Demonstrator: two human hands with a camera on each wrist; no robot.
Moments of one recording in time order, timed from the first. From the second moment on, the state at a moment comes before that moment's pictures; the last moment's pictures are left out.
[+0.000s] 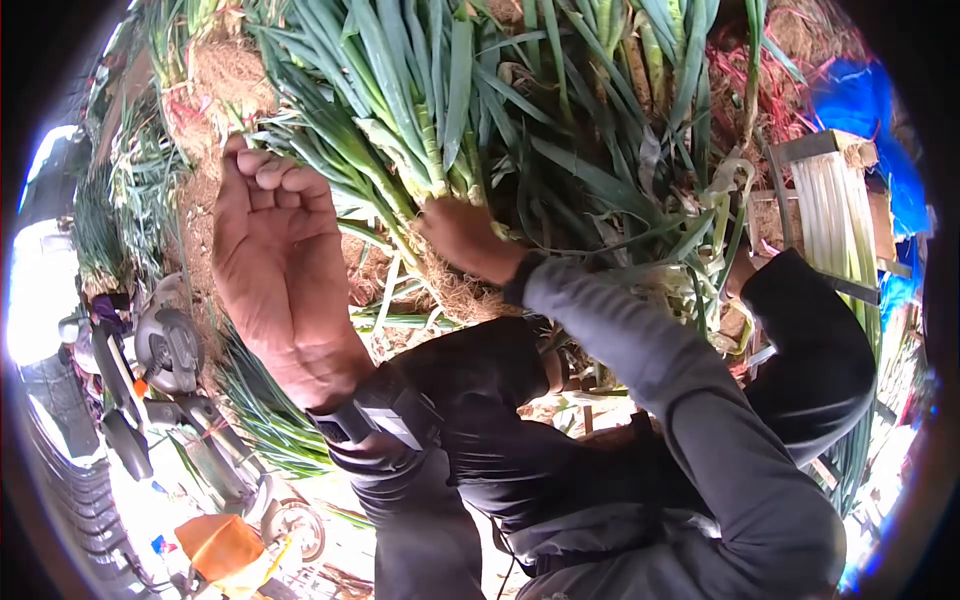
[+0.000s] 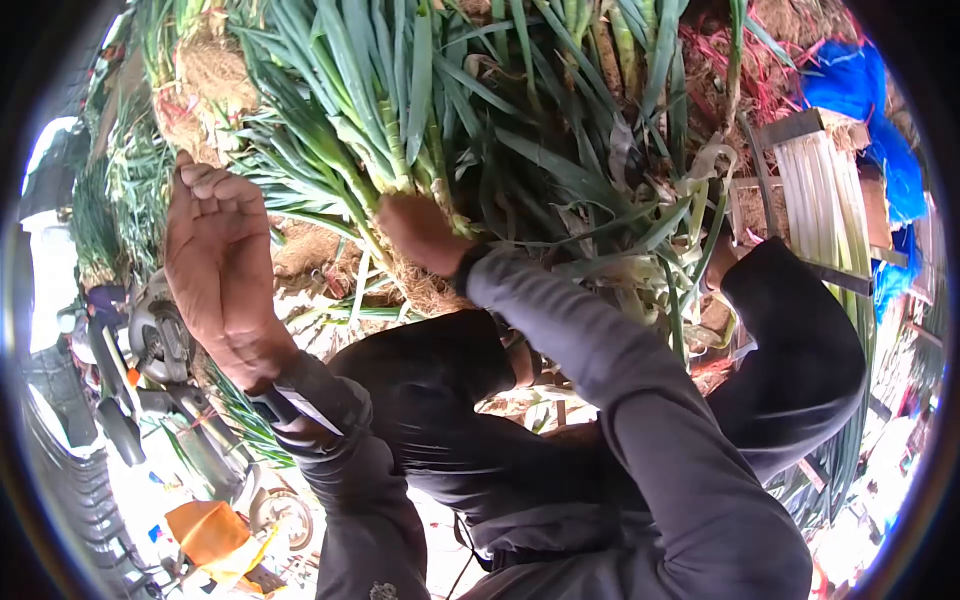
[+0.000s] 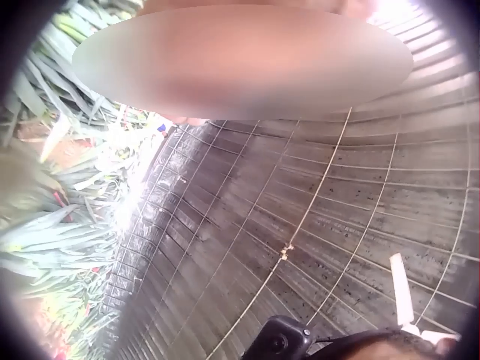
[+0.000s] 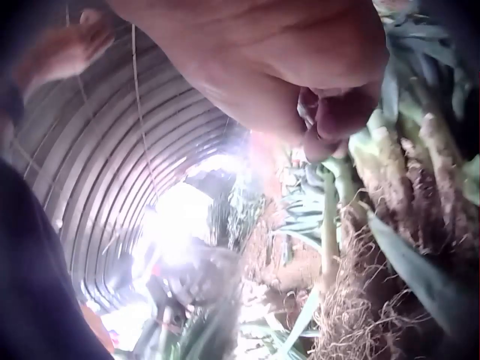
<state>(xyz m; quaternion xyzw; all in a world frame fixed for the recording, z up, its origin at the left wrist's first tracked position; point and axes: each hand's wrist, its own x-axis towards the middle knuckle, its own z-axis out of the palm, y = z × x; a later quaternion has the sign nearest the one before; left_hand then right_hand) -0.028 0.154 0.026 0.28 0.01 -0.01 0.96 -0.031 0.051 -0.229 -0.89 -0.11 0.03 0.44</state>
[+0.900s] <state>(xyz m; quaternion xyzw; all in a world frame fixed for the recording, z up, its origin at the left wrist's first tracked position) -0.018 0.157 0.005 0.37 0.13 0.10 0.91 -0.027 -0.120 -0.107 -0.70 -0.13 0.33 0.62</state>
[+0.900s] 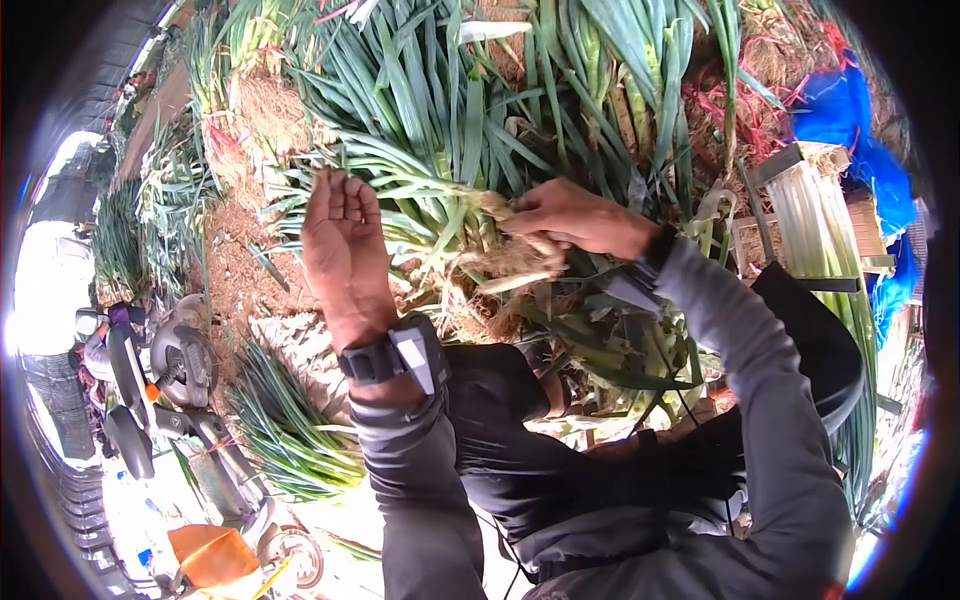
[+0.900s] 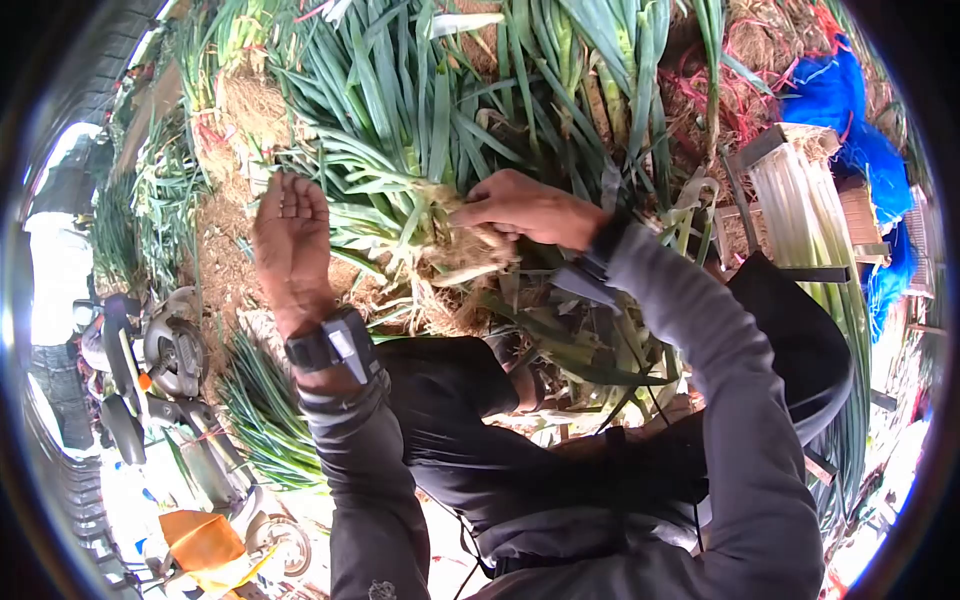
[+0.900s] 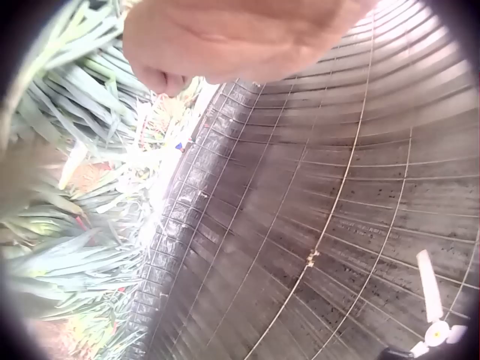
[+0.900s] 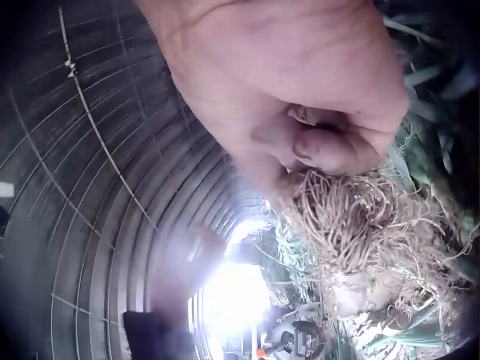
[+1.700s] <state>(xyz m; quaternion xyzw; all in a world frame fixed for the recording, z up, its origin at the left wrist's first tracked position) -0.003 -0.039 -0.037 0.36 -0.05 -0.18 0.91 -0.148 -0.234 -0.031 -0.89 -0.16 -0.06 0.43</state>
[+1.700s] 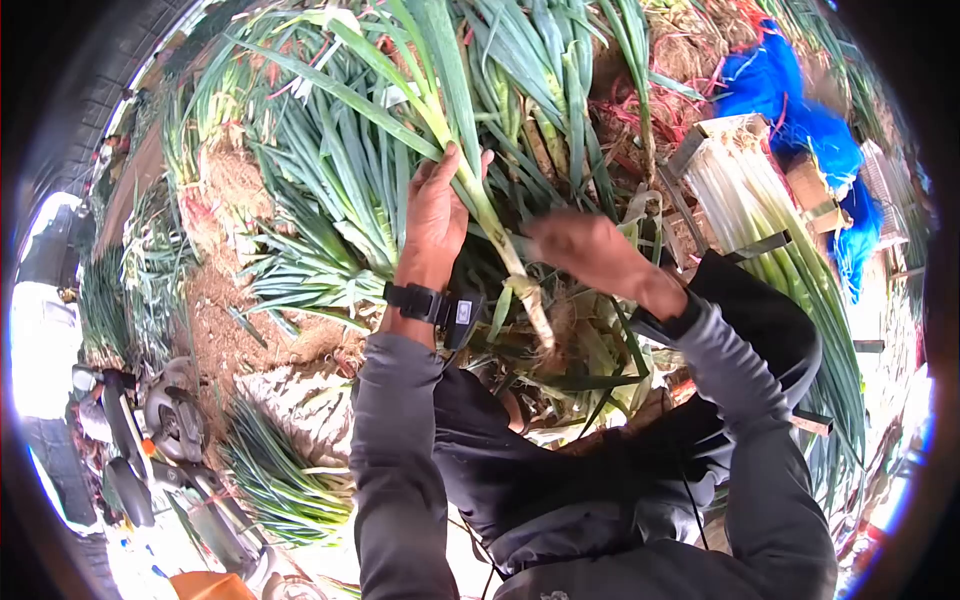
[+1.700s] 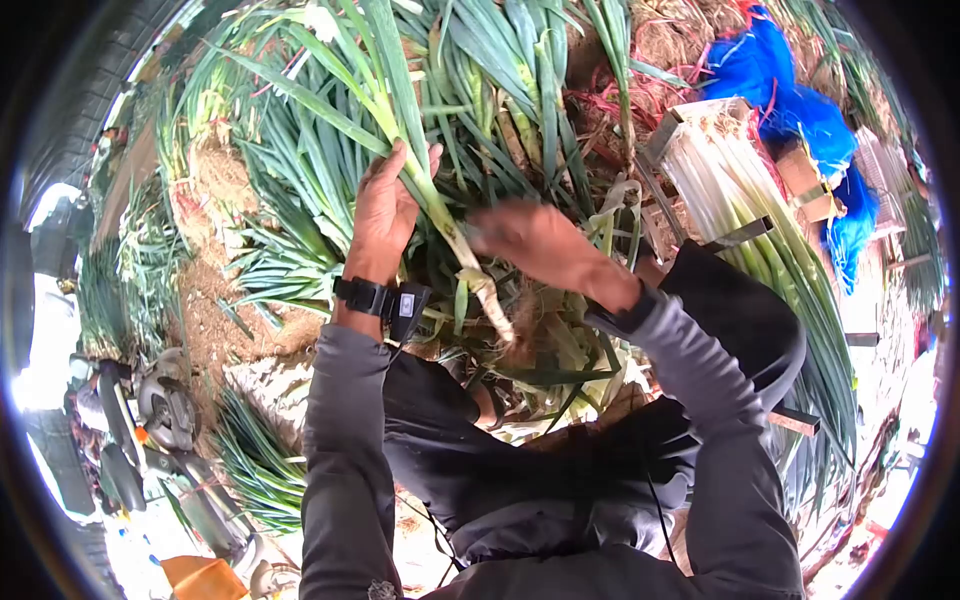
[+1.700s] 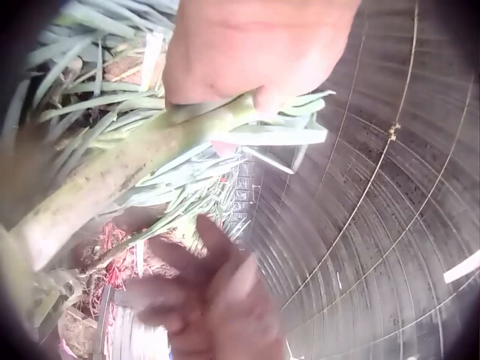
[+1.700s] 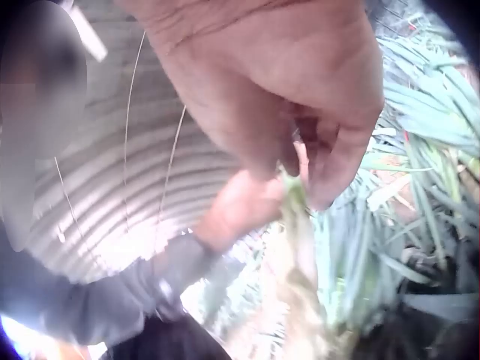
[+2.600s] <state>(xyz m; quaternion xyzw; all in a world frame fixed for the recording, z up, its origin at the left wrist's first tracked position) 0.020 0.031 -0.002 0.29 -0.10 -0.03 0.95 -0.140 -0.219 -0.044 -0.66 -0.09 0.11 0.74</state>
